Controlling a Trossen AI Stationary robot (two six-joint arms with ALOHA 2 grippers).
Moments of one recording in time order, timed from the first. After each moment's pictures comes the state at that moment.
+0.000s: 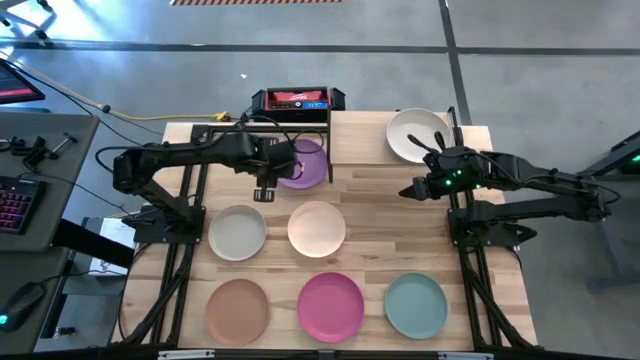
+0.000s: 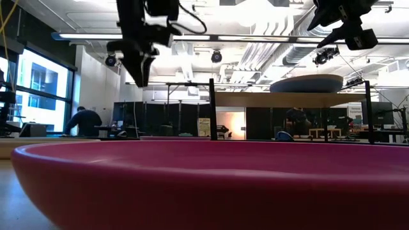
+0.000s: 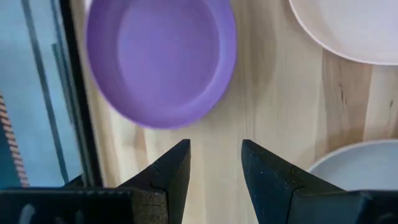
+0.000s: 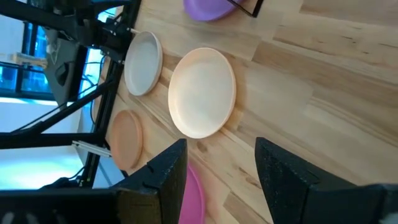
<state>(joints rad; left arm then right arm) 0.25 1.55 1.30 -1.08 -0.28 0.37 -0.16 0.77 0.88 -0.80 -0.09 1.09</state>
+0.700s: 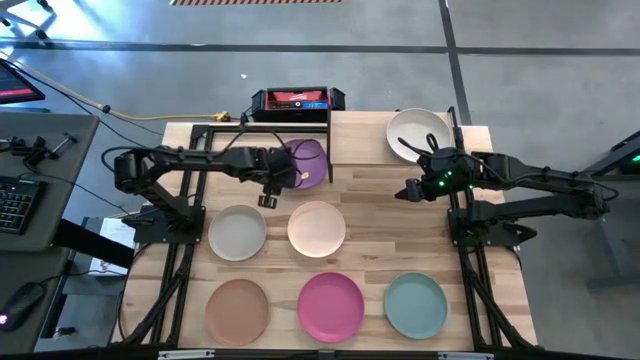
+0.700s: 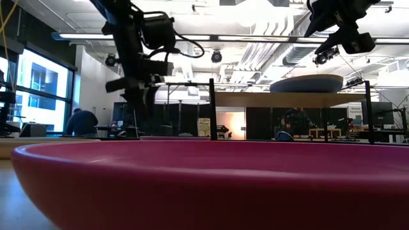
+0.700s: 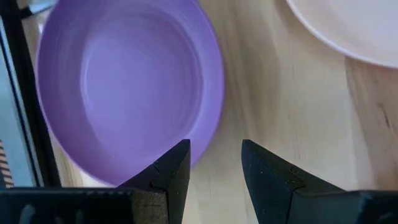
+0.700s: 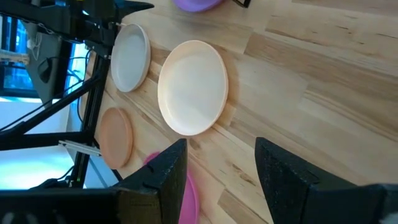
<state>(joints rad) 0.30 1.56 1.00 -0.64 -0.20 0.56 -0.16 0.83 0.88 -0.80 -0.10 1.10</state>
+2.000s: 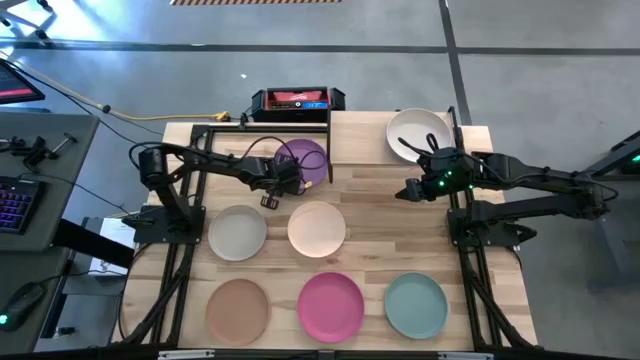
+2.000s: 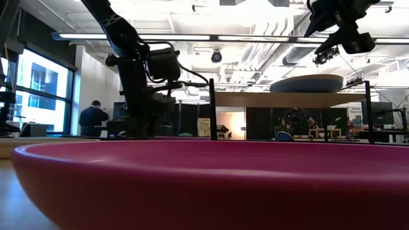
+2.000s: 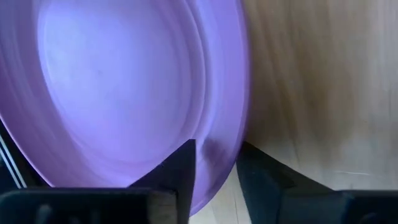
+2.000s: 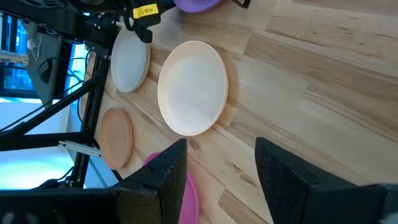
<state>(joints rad) 0.31 1.75 0.91 -0.41 -0.34 0.69 -0.16 0.83 0.88 -0.80 -0.10 1.10</state>
